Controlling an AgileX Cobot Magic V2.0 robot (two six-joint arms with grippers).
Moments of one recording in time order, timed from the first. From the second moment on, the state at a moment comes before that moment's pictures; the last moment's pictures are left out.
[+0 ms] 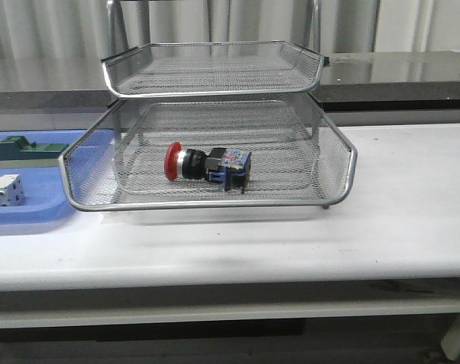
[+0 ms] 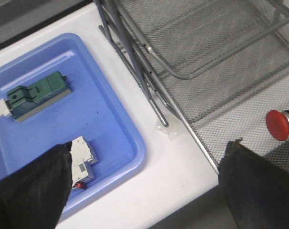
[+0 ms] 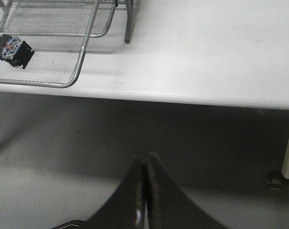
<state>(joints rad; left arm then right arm) -0.15 1.22 -1.21 -0.18 0.81 0.40 0.20 0.52 -0.74 0.04 0.99 0.10</state>
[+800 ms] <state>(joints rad) -0.11 0.55 -0.30 -0.45 -0.06 0.40 0.20 0.52 -0.74 0.04 0.99 0.10</state>
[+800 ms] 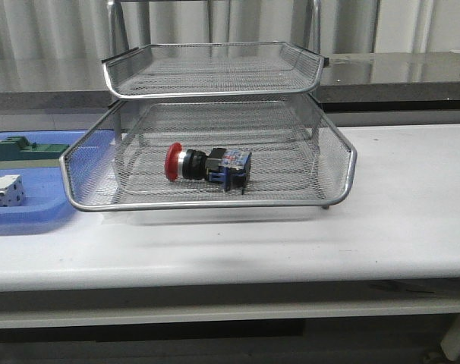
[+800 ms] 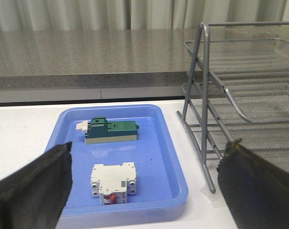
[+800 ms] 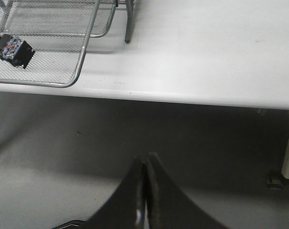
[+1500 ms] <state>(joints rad) -0.11 0.48 -0.23 -0.50 -0.16 0.40 0.20 0.52 -0.74 0.04 0.99 0.10</state>
